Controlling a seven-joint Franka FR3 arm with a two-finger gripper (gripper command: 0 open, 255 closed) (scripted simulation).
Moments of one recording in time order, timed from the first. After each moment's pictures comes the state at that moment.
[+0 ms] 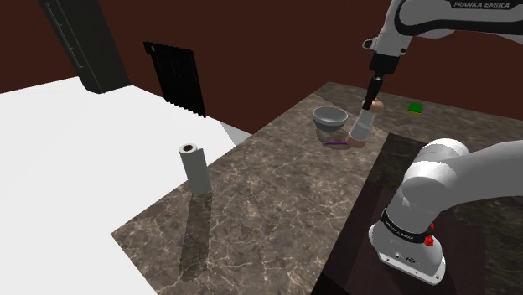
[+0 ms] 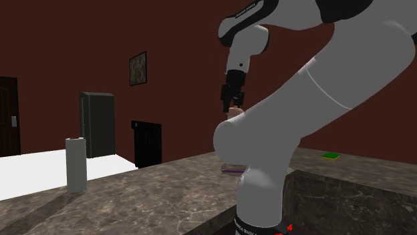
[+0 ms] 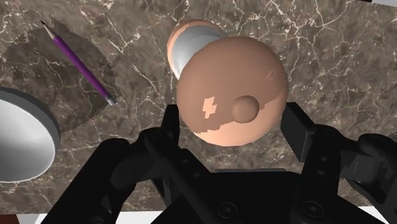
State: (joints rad) arm -0.09 -0.92 -0.41 -2.47 -0.16 1.59 -0.57
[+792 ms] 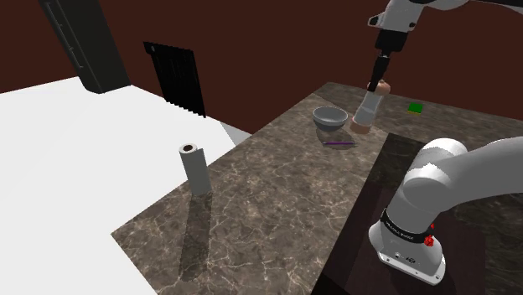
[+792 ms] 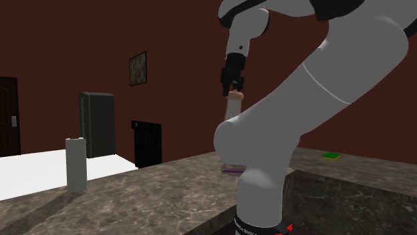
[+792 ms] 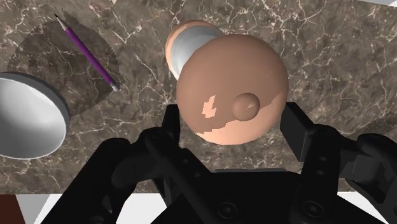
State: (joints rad) arm -0.06 -0.88 -0.38 -2.29 -0.13 1.46 -0.56
